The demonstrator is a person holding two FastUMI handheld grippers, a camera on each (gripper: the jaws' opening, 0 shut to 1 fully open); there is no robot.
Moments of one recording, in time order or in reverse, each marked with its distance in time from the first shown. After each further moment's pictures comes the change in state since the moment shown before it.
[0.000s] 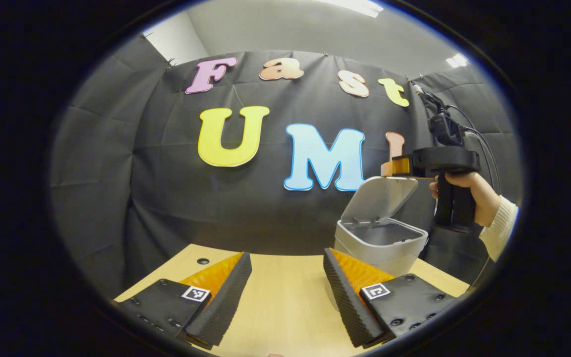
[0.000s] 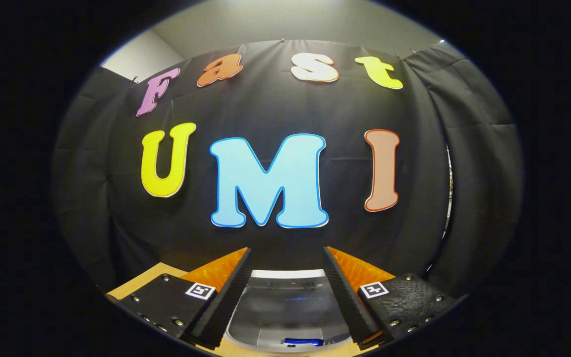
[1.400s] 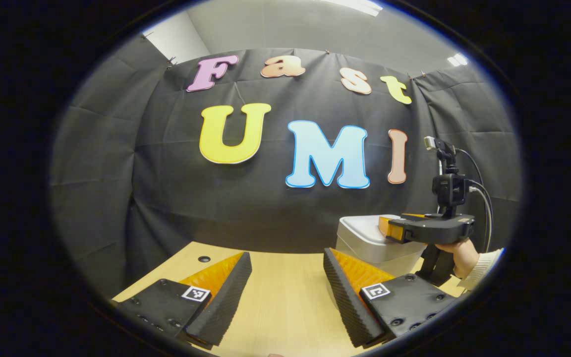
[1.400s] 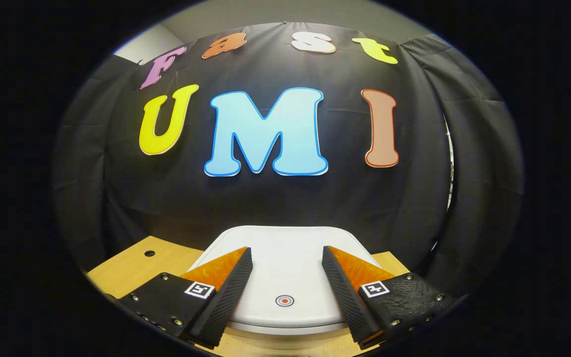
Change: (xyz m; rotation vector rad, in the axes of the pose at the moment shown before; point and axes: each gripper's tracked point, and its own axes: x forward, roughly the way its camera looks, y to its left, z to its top) left arm 0.008 -0.001 -0.009 -0.006 0.020 0.015; right arm 0.016 -0.006 -0.125 -0.010 0.067 -0.010
